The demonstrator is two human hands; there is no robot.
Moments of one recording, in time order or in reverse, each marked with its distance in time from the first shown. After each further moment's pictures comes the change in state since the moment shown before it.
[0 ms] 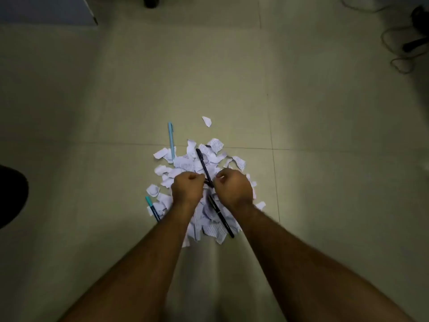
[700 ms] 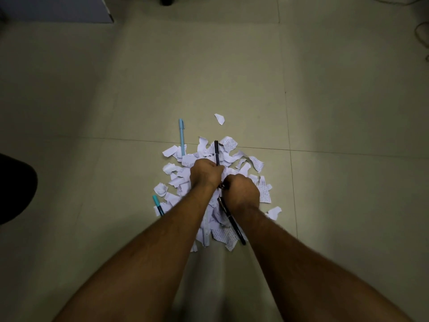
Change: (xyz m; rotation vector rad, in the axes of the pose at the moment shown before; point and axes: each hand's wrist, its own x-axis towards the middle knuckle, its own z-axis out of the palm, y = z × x) left_hand 0.036 0.028 0.029 0.304 0.028 0.081; right_hand 0.018 0.015 0.033 -0.350 -0.090 -0.135
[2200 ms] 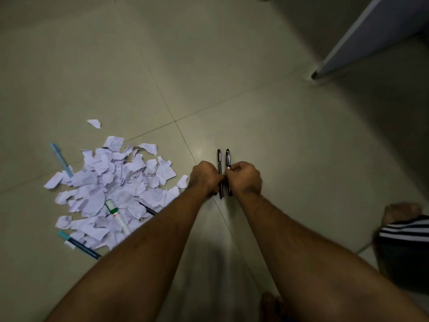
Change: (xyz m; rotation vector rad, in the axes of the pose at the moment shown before) left_hand -0.166 0.044 0.166 0.449 -0.640 0.347; right_hand -0.114 0.200 -0.058 0.712 0.360 0.929
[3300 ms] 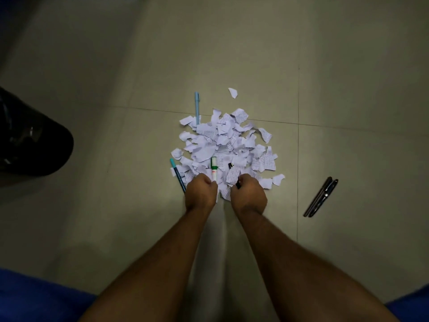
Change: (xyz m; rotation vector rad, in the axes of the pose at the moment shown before) left_hand -0.107 -0.204 -0.085 -0.294 0.713 -0.432; right_hand -0.141 -0.017 0.152 -0.468 -0.330 -0.622
